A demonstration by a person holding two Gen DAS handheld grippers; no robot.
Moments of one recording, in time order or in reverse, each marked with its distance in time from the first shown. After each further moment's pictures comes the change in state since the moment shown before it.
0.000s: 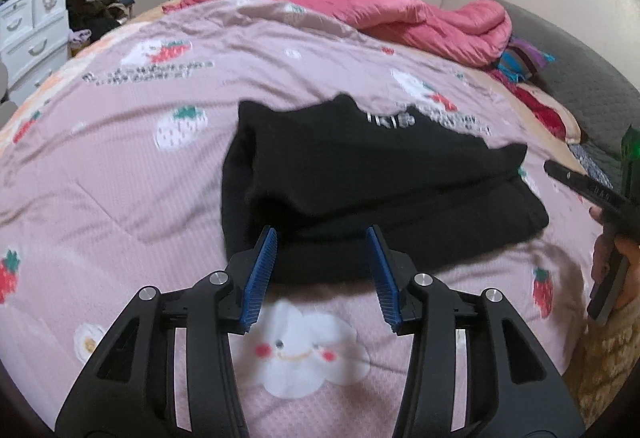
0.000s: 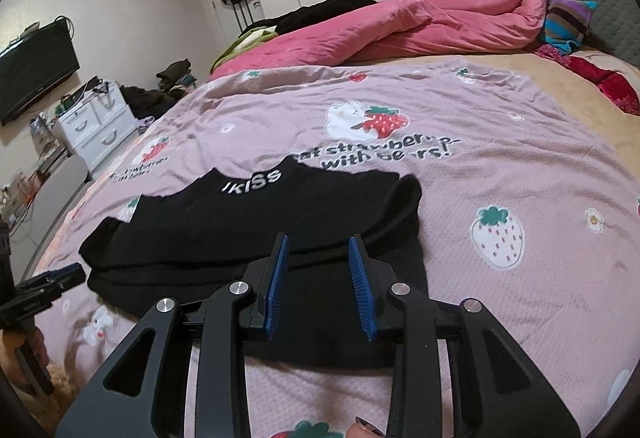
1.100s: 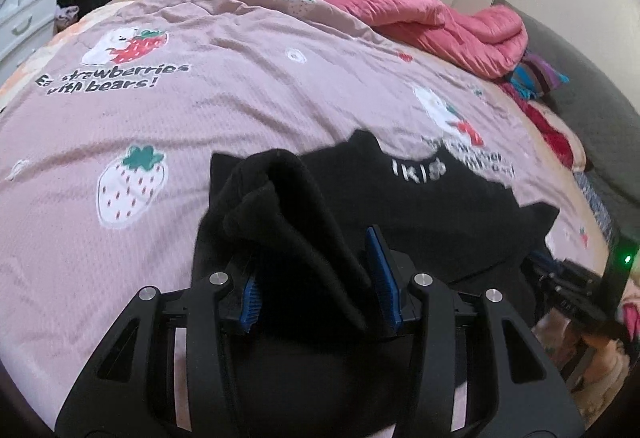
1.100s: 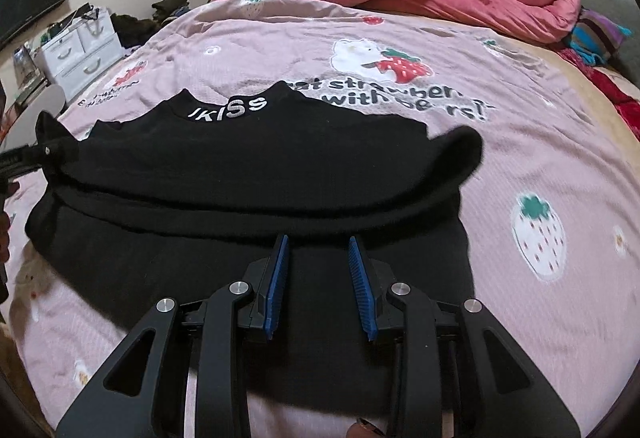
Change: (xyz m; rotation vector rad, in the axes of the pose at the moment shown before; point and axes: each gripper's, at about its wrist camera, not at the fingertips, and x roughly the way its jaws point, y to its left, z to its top) left arm 0.085 0.026 0.087 -0.094 0.033 -0.048; right arm 0.096 0.009 -0.005 -0.144 0.194 -0.092
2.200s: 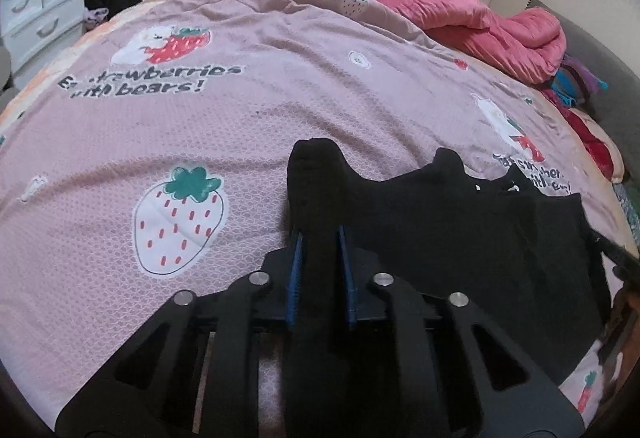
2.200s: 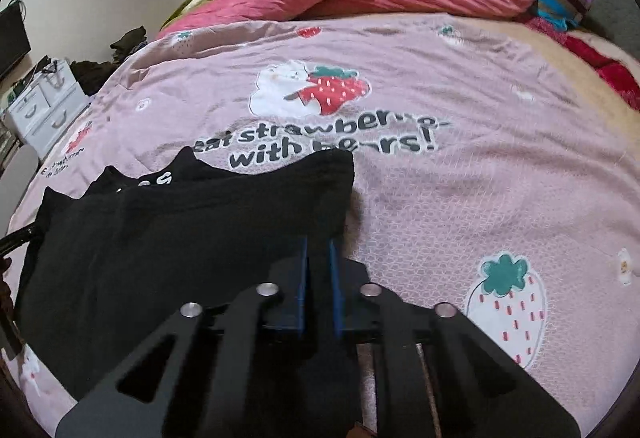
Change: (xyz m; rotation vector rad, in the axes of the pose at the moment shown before) left arm 0.027 0.039 0.013 0.007 -0.007 0.146; right arm 0.015 -0.070 0.042 0.158 -0.072 -0.040
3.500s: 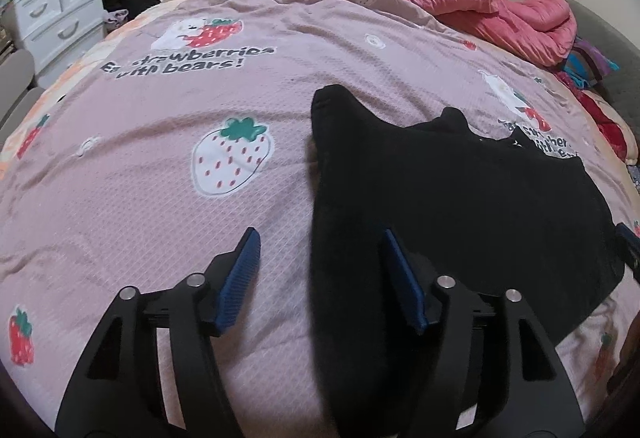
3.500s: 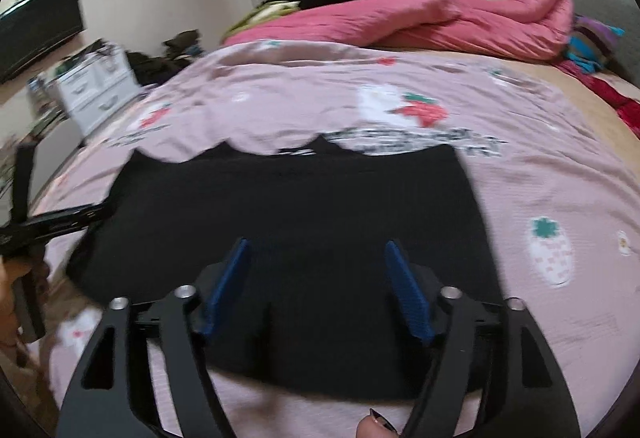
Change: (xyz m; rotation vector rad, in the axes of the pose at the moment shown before) left arm -0.041 0.005 -0.040 0.013 0.034 0.094; right arm -0.071 0.106 -0.057 -0.132 -0.067 0.140
